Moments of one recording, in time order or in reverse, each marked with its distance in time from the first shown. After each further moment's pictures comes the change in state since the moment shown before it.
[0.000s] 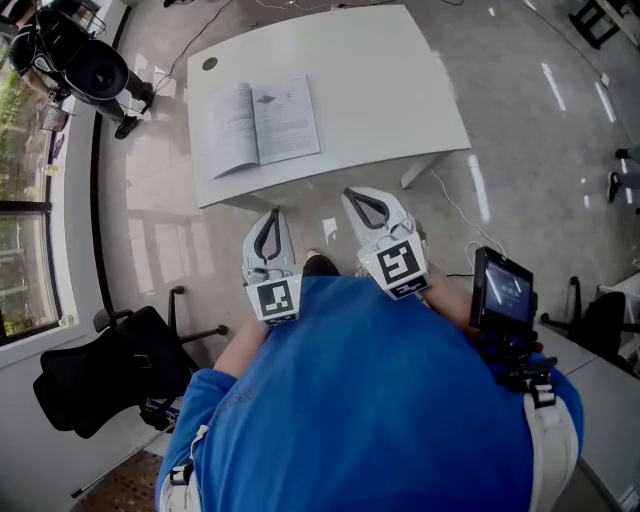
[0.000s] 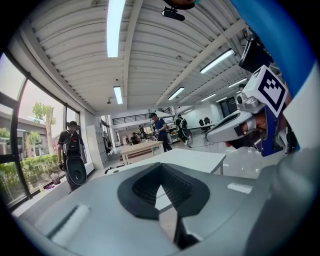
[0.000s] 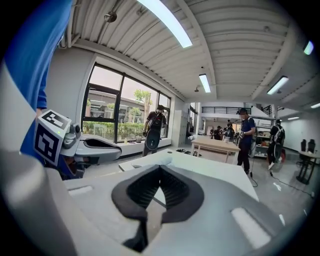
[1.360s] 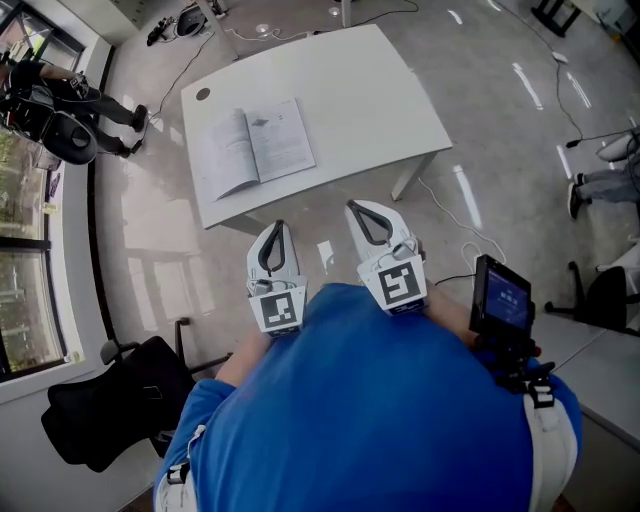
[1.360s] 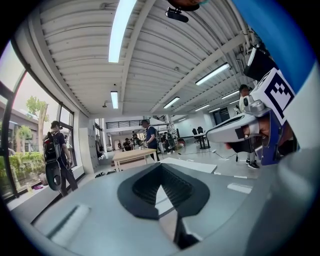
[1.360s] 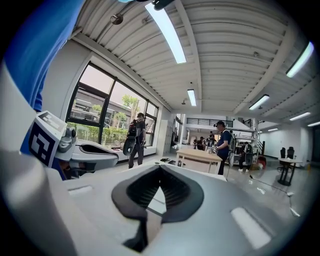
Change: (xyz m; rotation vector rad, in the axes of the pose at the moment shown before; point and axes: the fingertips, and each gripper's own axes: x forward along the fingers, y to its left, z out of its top) left arm 0.007 -0.007 0.037 -0.084 -0.112 -0.086; right arm -0.029 -0.010 0.031 0.010 -0.099 -0.201
